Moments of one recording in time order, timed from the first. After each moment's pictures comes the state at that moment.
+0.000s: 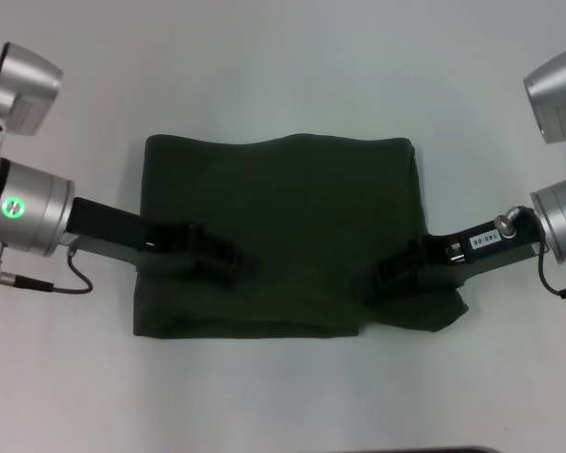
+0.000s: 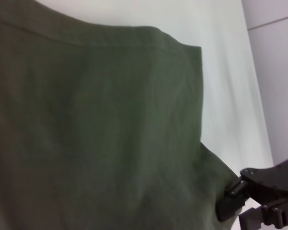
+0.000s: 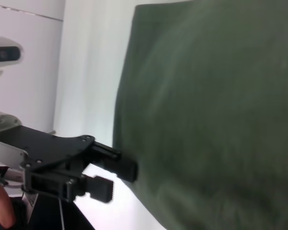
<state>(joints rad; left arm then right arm) -0.63 -2.10 -2.25 -0.71 -0.88 1.68 -2.51 0.65 2.05 -0.75 -0.47 -2.33 -1.63 2.40</state>
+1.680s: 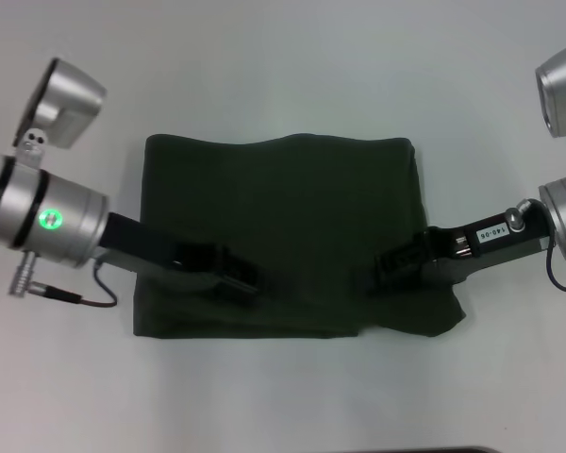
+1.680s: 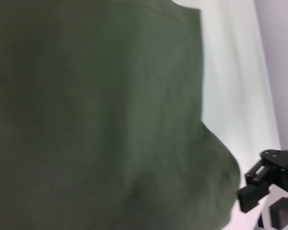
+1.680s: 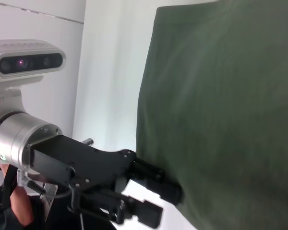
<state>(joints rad) -0.66 -2.13 -2.20 -0.68 -0.85 1.65 -2.53 0.63 2.05 -0.75 -0.51 -2.29 -1.69 2.40</state>
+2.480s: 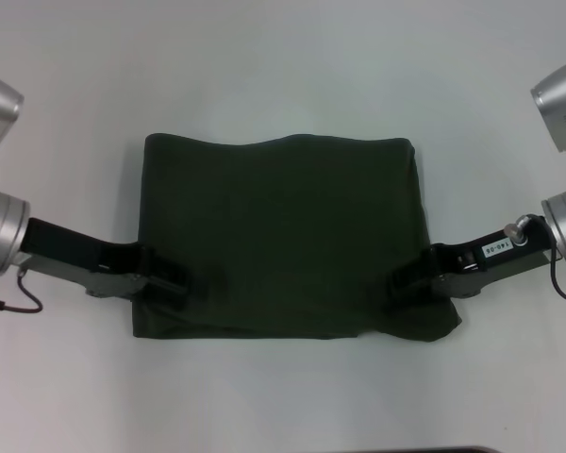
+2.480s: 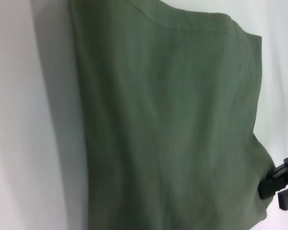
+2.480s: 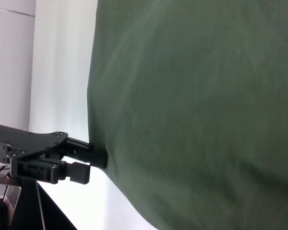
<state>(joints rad) -0.59 -2.03 -2.21 -0.69 -0.85 1.67 -2.54 0.63 2.04 -0.76 -0.49 -2.37 -1.63 2.43</state>
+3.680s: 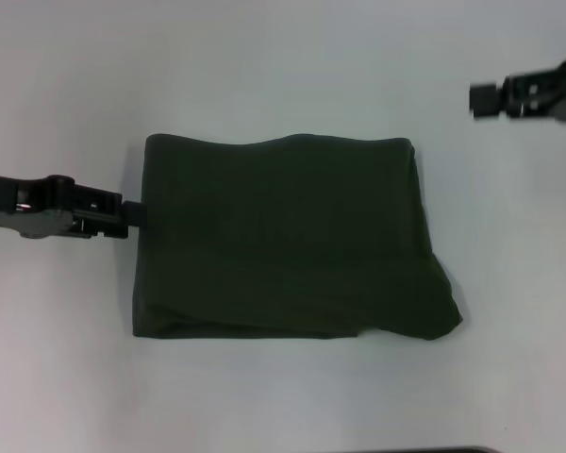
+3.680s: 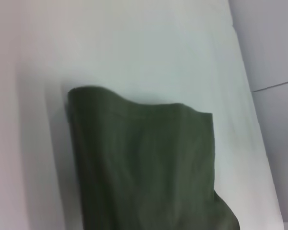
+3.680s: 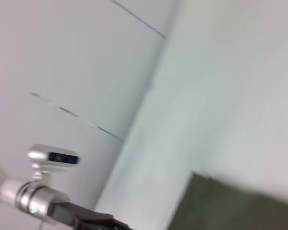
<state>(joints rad) -0.56 -1.97 -2.46 -0.78 -0.86 1.80 -2.46 0.59 1.90 -0.56 -0.72 -2.07 -1.82 2.26</state>
